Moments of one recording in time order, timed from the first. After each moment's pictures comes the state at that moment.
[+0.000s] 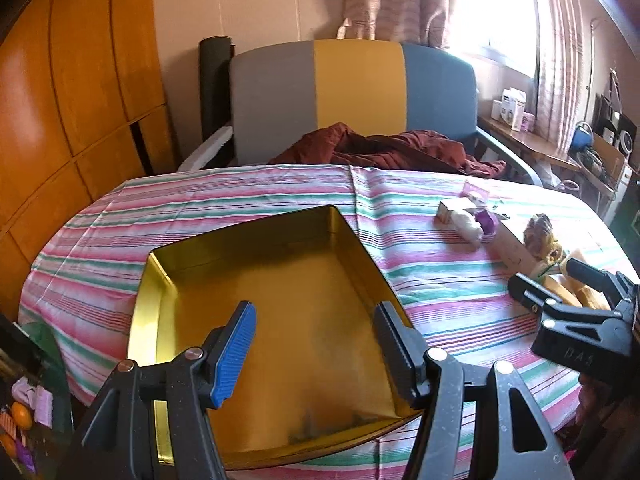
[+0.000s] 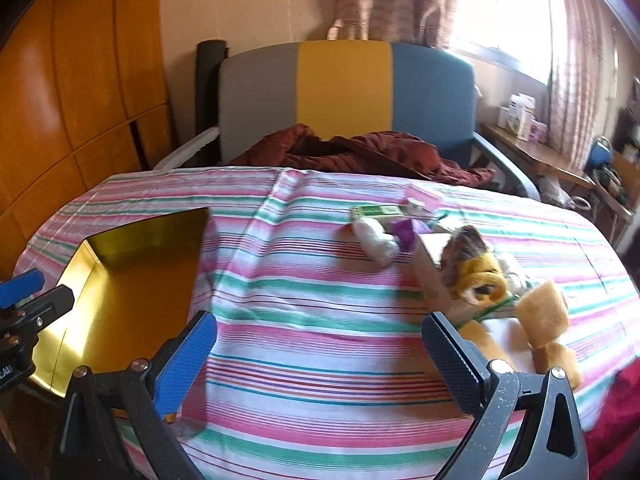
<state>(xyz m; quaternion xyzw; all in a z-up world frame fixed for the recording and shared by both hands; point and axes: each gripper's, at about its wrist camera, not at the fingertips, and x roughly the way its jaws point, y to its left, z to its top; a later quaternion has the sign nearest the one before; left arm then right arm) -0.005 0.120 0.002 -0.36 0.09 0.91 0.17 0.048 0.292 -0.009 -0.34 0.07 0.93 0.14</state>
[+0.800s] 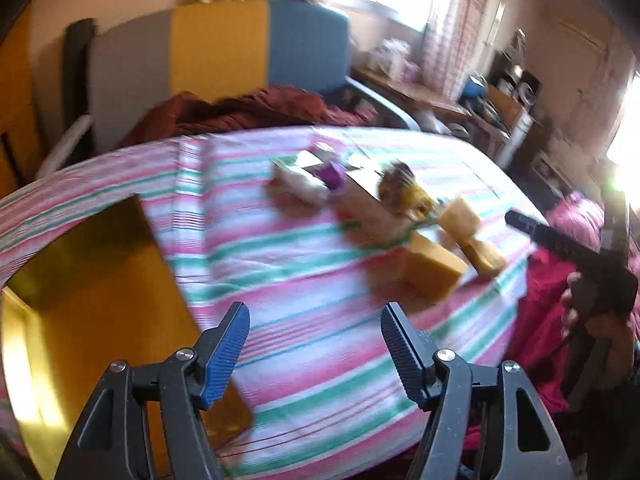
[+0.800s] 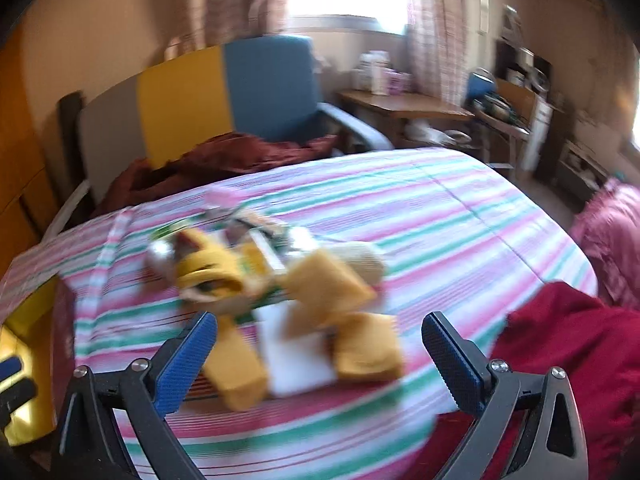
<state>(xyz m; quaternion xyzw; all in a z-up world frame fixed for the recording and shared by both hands) 0.012 0.231 -0.014 -0.43 0.11 0.81 0.39 0.154 0.460 0.004 -0.33 0.16 0.86 0.35</state>
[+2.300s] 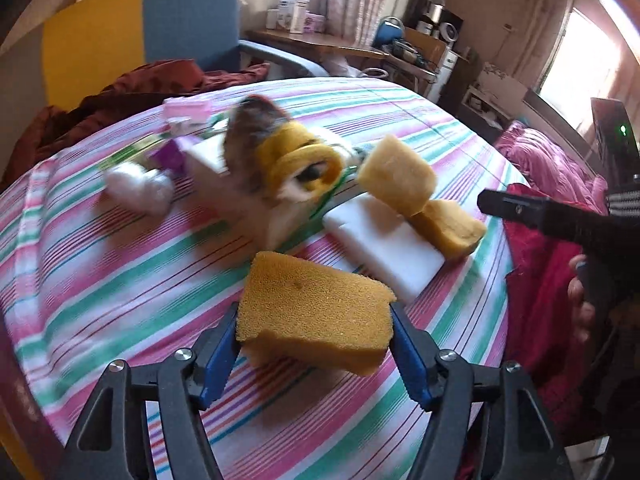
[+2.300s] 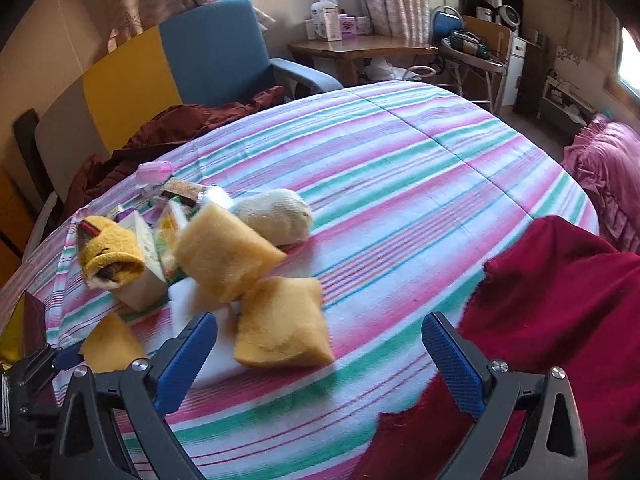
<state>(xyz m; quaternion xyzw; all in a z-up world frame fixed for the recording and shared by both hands) 0.006 0.355 -0.087 -0.43 0.17 0.73 0.51 0.174 0.522 -0.040 -0.38 0.24 0.82 0.35</state>
